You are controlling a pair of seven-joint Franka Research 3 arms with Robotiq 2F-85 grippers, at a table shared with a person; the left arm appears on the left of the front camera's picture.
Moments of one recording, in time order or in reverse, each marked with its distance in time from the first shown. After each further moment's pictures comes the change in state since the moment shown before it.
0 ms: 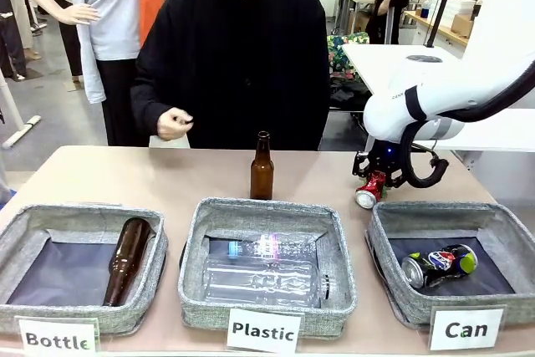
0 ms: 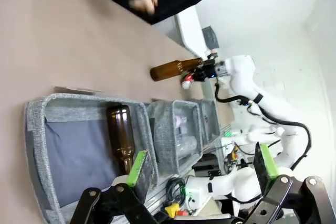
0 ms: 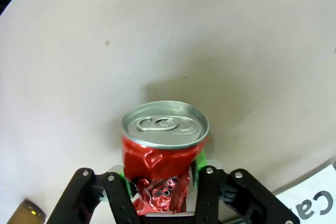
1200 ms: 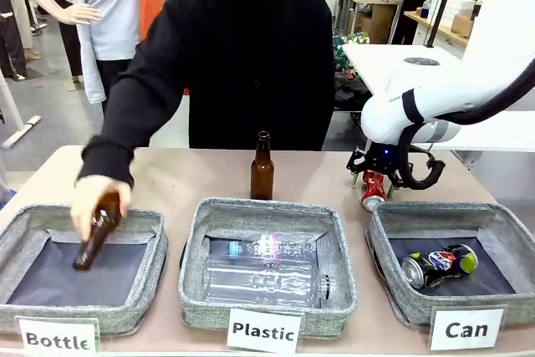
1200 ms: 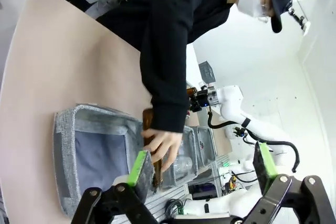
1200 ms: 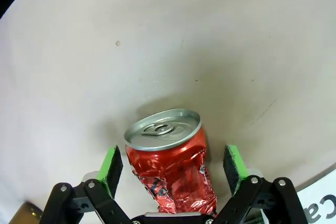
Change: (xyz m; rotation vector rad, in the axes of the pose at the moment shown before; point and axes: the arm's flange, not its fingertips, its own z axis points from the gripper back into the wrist) left arm -0.014 -0.016 0.096 -0.030 -0.200 -0.022; right arm -0.002 0.006 -0.005 0.012 -0.011 0.009
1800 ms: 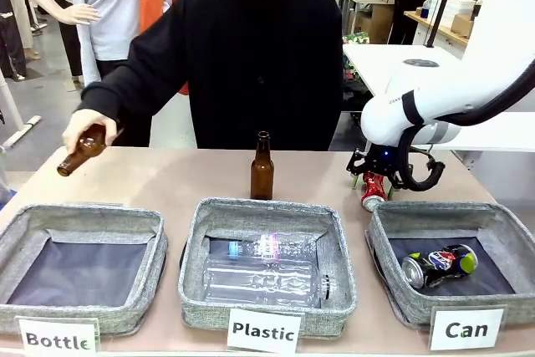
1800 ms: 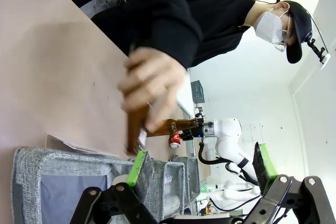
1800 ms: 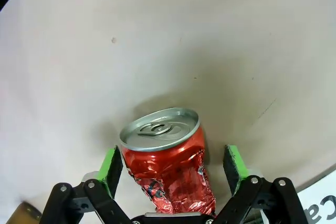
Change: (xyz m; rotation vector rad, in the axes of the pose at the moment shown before) left arm 0.014 0.058 -0.145 -0.038 -0.074 0.160; right arm -0.002 -0.001 -0.003 -0.005 0.003 0.003
